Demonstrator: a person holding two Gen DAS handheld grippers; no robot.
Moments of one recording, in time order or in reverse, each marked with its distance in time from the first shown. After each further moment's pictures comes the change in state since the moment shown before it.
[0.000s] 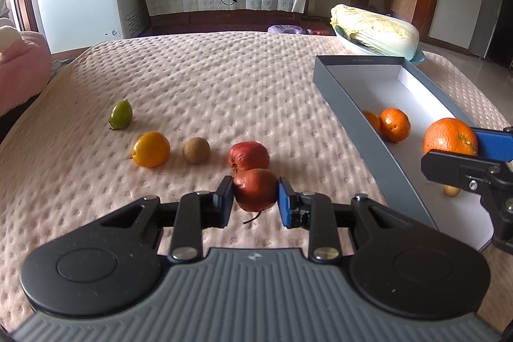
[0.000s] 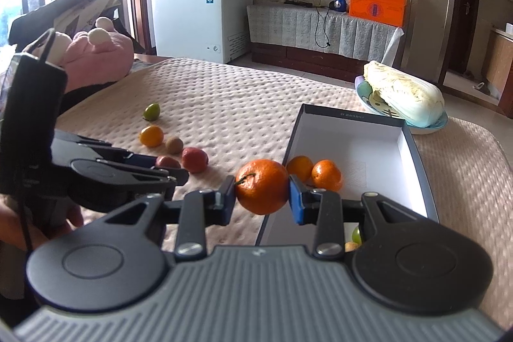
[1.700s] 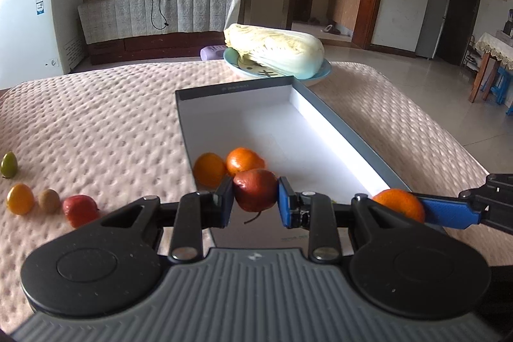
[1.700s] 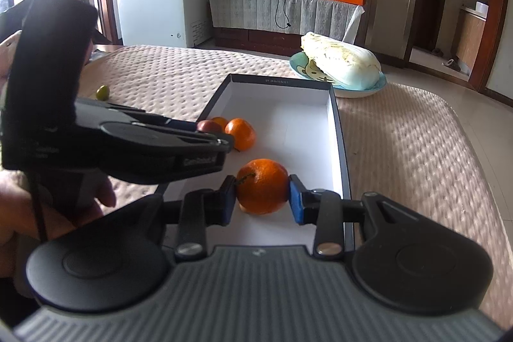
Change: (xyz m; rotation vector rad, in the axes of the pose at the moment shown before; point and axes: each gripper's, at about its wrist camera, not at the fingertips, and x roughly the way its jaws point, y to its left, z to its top) left arm 0.016 -0.128 0.024 0.085 -0.076 -0.196; right arm -0.031 -0.065 -0.031 0.056 0.065 -0.107
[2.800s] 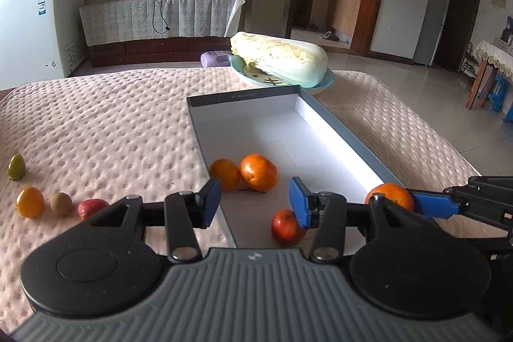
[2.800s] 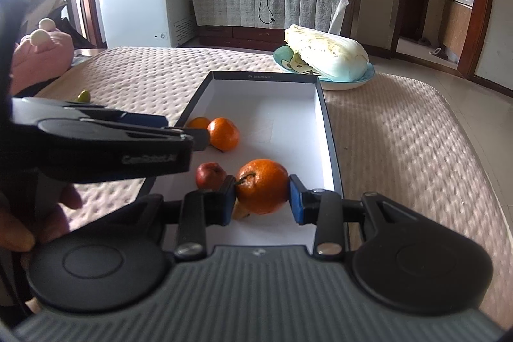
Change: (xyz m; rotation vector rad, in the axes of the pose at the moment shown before) left arm -0.015 0.022 0.002 -0.018 -0.027 -0.013; right arm 0.015 -0.005 0.003 0.054 0.012 -0.047
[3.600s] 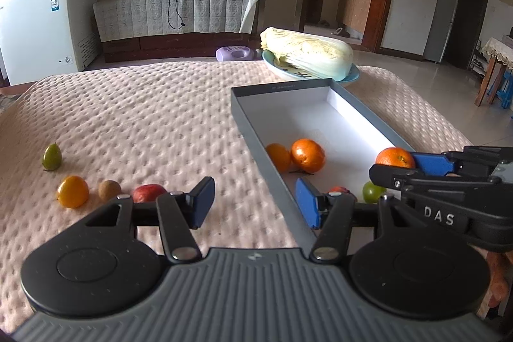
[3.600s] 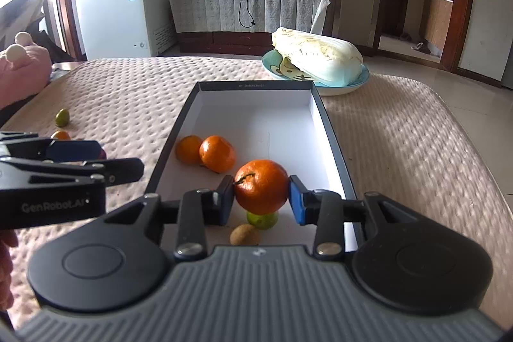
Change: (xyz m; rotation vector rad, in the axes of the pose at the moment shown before) left arm -0.023 0.044 -0.011 0.000 0.022 0.043; right arm 0.026 0.014 0.012 0.055 -0.022 -0.069
